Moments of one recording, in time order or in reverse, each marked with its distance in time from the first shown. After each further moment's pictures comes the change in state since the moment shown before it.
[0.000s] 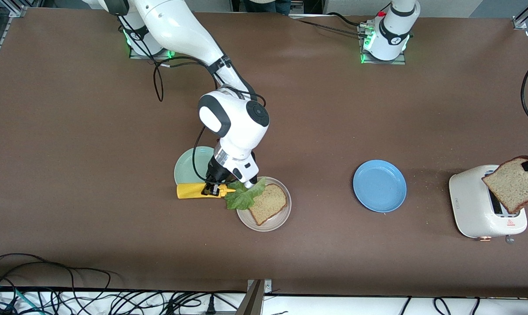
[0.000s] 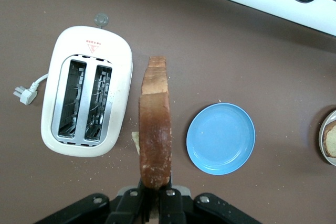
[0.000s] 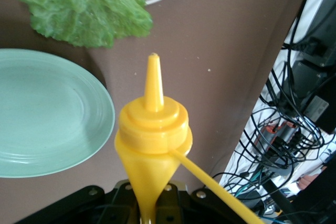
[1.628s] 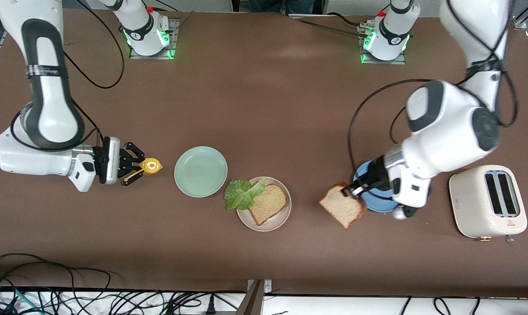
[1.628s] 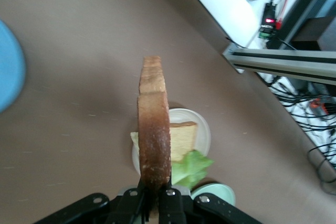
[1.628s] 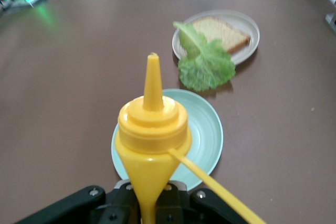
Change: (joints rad) left arm -0.496 0.202 -0.189 -0.008 -0.122 0.495 -0.985; right arm -0.594 -0.361 -0.009 -0.566 1.436 -0.148 -1.237
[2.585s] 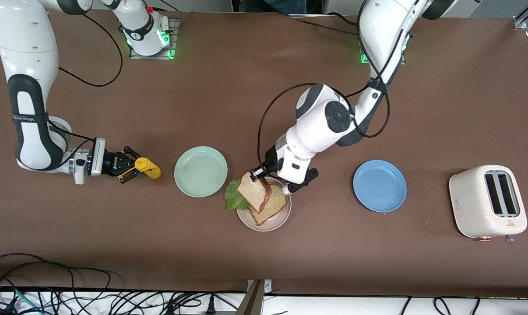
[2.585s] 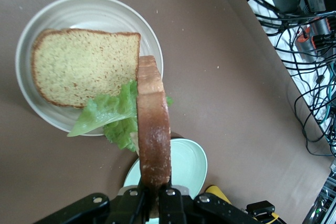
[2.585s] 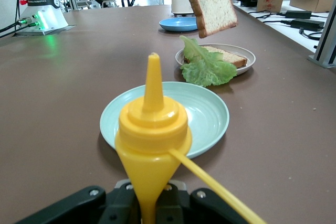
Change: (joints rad) left arm -0.299 0.179 -0.001 -0.006 -0.050 0.347 -0.102; right arm -0.166 0.232 0.004 -0.090 0.328 -0.124 -0.549
